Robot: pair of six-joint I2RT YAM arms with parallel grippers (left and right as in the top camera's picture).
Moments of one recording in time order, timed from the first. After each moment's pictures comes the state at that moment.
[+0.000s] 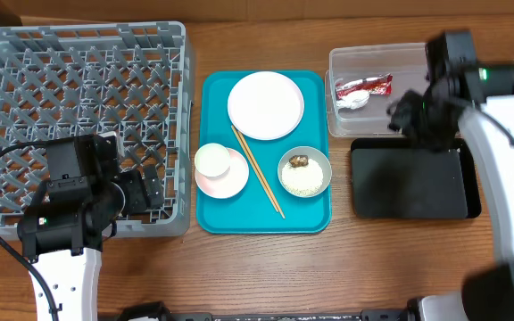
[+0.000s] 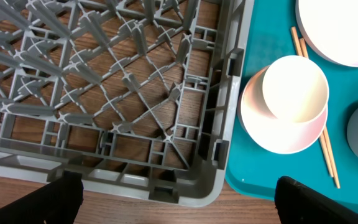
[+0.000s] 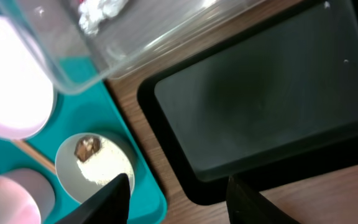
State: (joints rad) left arm 0.16 1.05 1.10 -1.12 0.07 -0.11; right arm 0.06 1.59 1.54 -1.27 -0.08 0.52
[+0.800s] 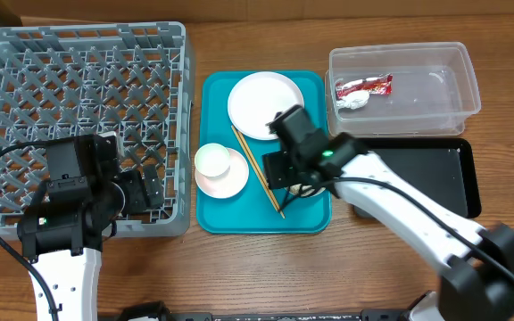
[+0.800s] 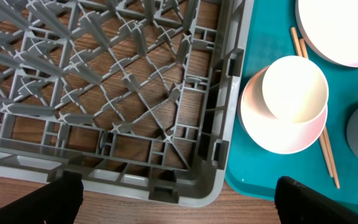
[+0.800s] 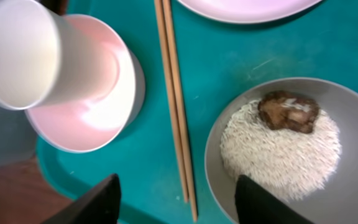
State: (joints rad) left arm 0.16 1.05 1.10 -1.12 0.07 -0.11; right arm 0.69 1.71 1.27 -0.72 -0.06 0.45
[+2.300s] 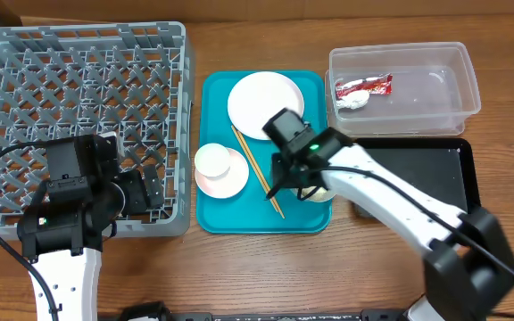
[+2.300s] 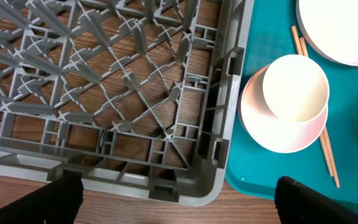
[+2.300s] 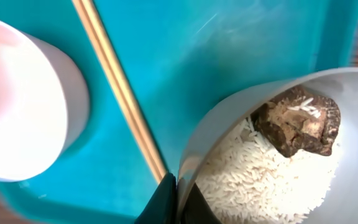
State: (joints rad) left arm 0.16 1.05 1.10 -1.13 0.07 -0.11; right arm 0.66 1.72 1.31 -0.87 -0.01 0.65
